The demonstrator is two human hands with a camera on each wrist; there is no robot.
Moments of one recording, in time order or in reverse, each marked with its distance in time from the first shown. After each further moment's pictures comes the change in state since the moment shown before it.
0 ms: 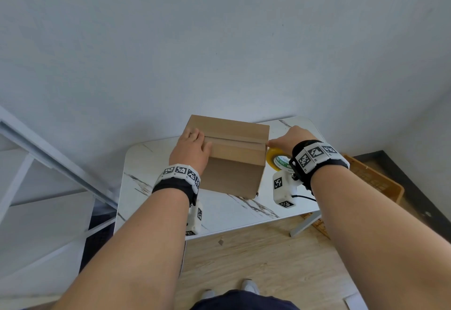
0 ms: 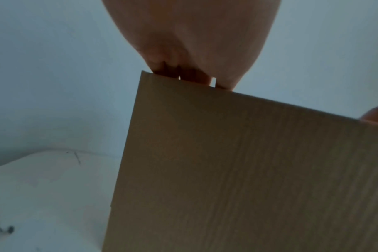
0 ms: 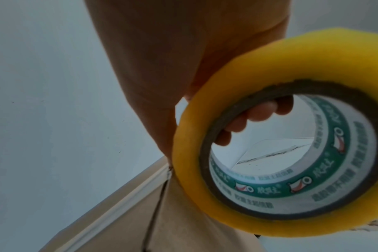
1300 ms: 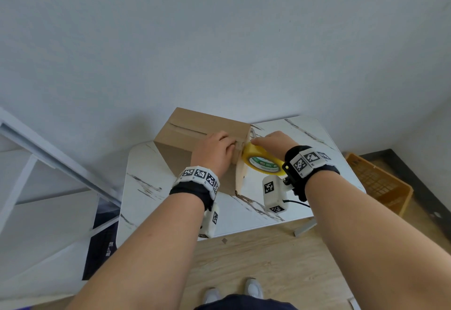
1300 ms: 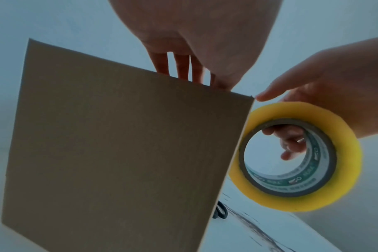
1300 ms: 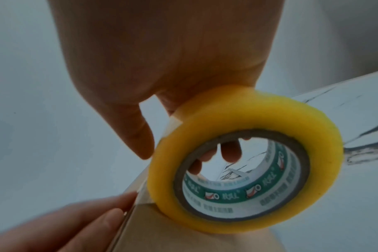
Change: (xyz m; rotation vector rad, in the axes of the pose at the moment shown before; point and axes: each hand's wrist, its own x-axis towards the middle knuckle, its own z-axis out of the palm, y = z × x) left_hand -0.002 0.040 0.002 -0.093 0.199 0.264; right_hand 0.008 -0.034 0.027 0.265 -0.200 -0.108
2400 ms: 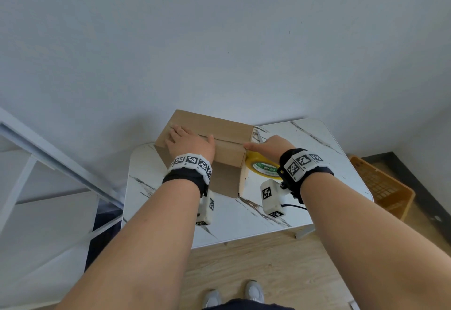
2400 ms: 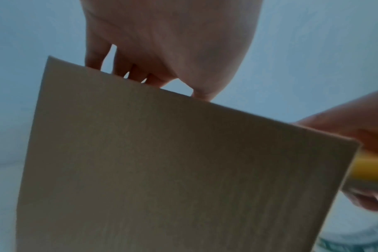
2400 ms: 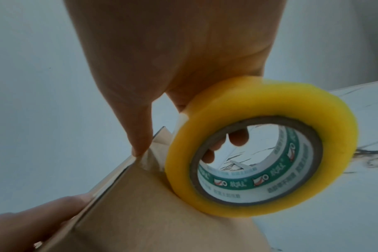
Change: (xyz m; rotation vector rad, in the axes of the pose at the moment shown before) left_hand 0.027 -0.043 -0.022 0.266 -0.301 -0.677; right_hand 0.017 -0.017 0.020 -0.150 0.005 0.065
